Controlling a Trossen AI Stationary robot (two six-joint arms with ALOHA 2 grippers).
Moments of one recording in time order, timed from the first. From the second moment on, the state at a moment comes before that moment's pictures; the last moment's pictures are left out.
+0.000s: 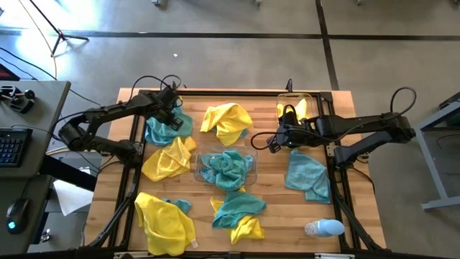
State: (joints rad) left arm 0.81 1.29 0.72 -0.72 -0.16 -0.14; right arm 0.09 1.29 1.22 -1.02 0.47 0.99
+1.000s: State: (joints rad) left arm 0.39 1.15 1.59 -1.24 -0.23 -0.37; right arm 0.20 0.97 0.51 -0.08 0.39 0.73
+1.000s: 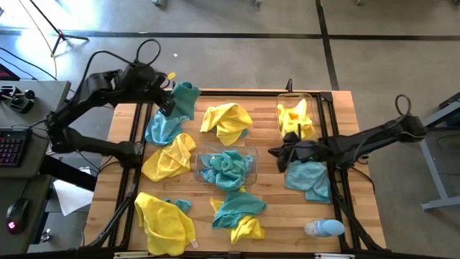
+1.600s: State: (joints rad) left arm -0.16 1.62 1.95 -1.23 -0.47 -0.83; right arm 0.20 0.61 0.48 -0.35 0.20 0.58
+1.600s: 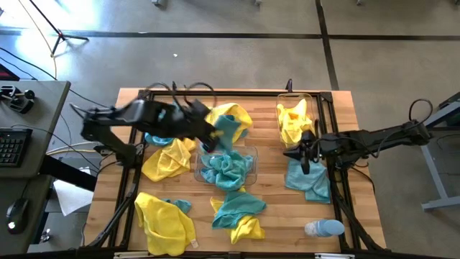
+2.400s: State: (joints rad) left arm -0.25 2.02 2.19 -1.56 -0.33 -1.30; right arm 0.20 0.61 0.48 -0.50 0.14 0.51
